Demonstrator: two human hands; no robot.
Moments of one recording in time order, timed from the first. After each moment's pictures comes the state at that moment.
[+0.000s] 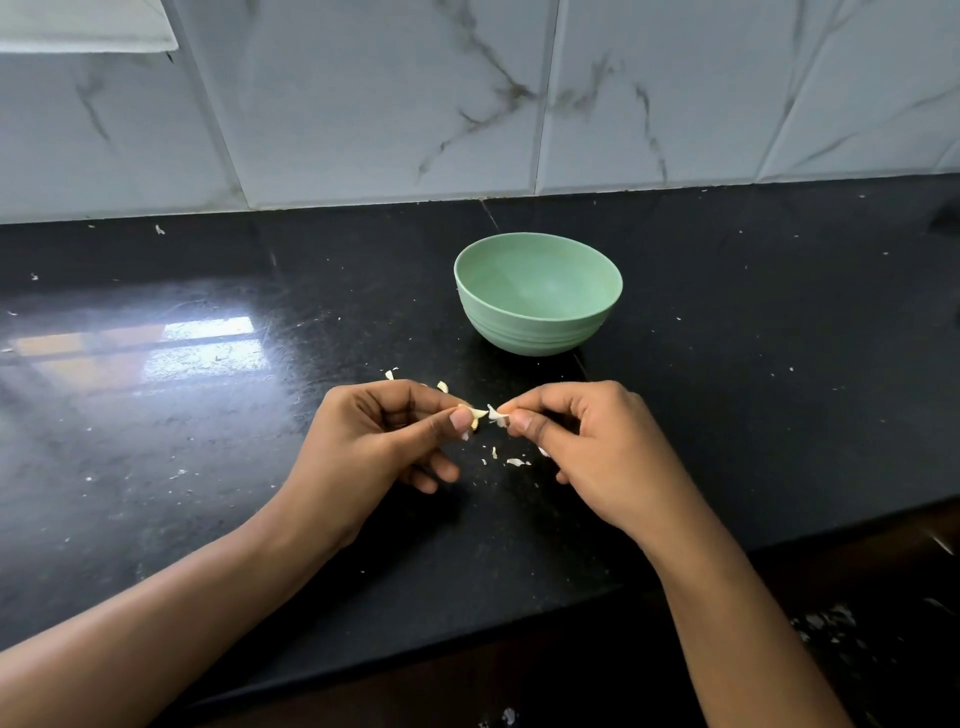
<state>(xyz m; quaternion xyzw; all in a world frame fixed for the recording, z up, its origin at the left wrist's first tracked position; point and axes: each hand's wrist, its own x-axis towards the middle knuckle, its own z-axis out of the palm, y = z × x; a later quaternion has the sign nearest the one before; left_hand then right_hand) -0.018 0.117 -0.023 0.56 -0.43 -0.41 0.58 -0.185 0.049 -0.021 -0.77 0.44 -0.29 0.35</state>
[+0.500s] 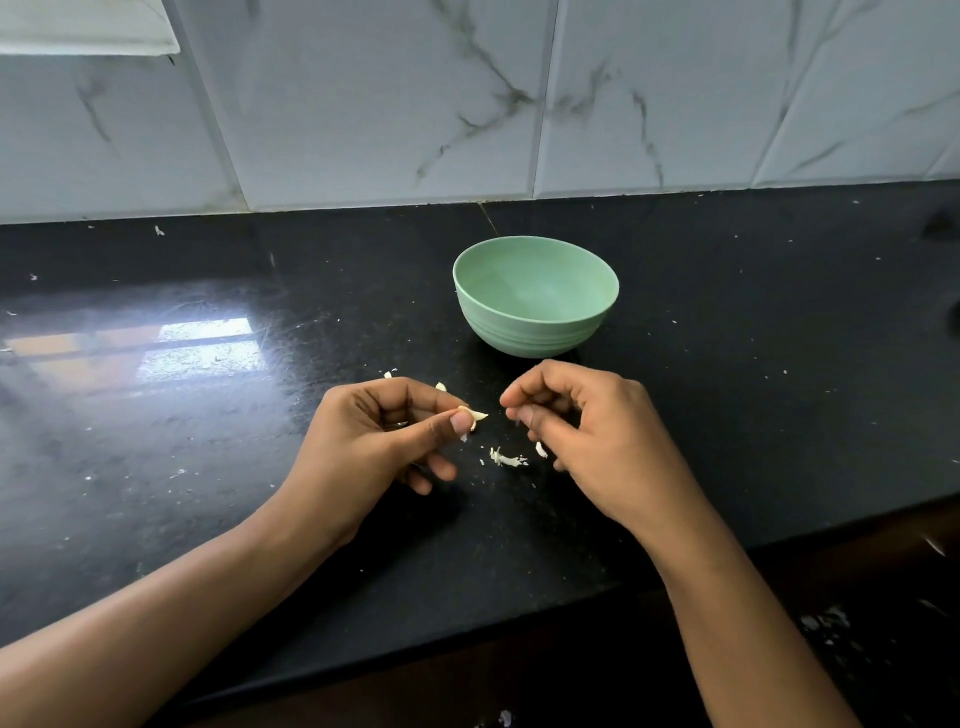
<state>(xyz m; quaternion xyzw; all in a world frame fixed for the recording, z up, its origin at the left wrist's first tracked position) -0.017 0.116 -0.023 0.56 -0.43 -0.41 0.58 -0.186 0.045 -0.016 -0.80 0.40 -0.33 0.32</state>
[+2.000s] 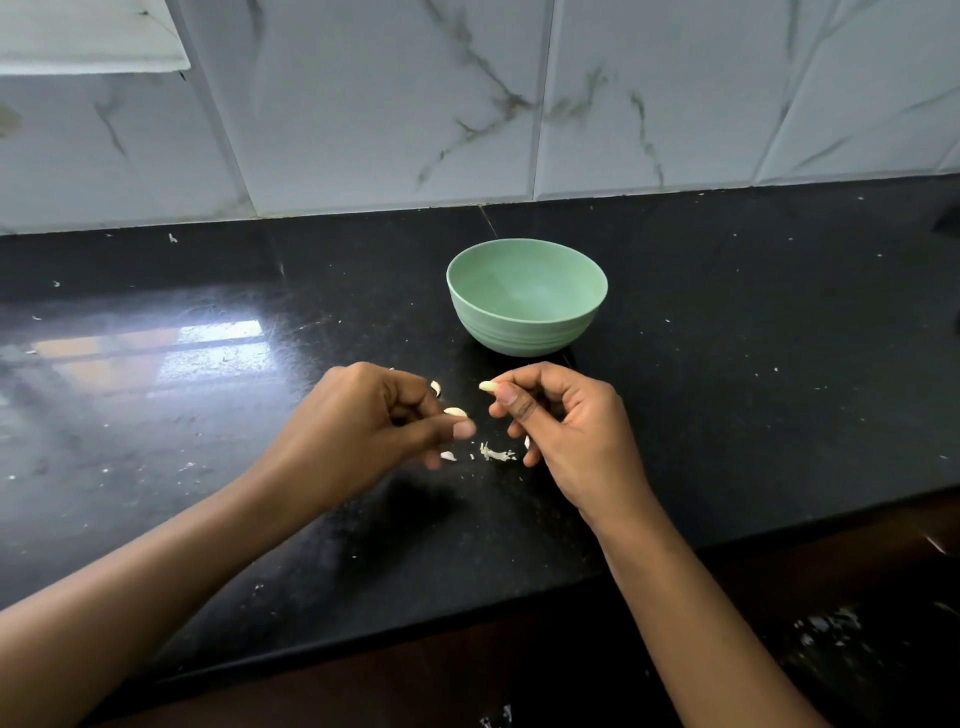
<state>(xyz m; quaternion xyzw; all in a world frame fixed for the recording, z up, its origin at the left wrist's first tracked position) -0.009 0.116 0.000 0.67 -0.64 -0.20 0.31 -0.178 0.044 -0.035 -0.67 0.35 -0.43 0.50</state>
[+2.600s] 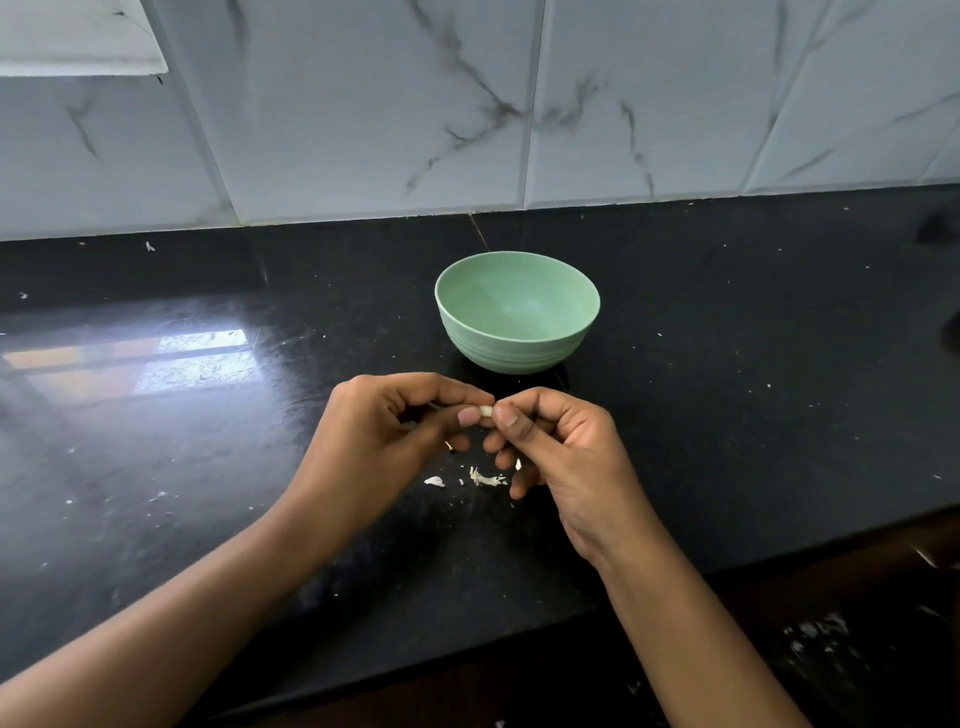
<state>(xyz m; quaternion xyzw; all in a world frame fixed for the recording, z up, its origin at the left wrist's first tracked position) -0.027 0.098 -0.008 0.59 -0.60 -0.23 0.49 -0.179 0.045 -0.030 -0.58 0.29 -0.42 0.64</state>
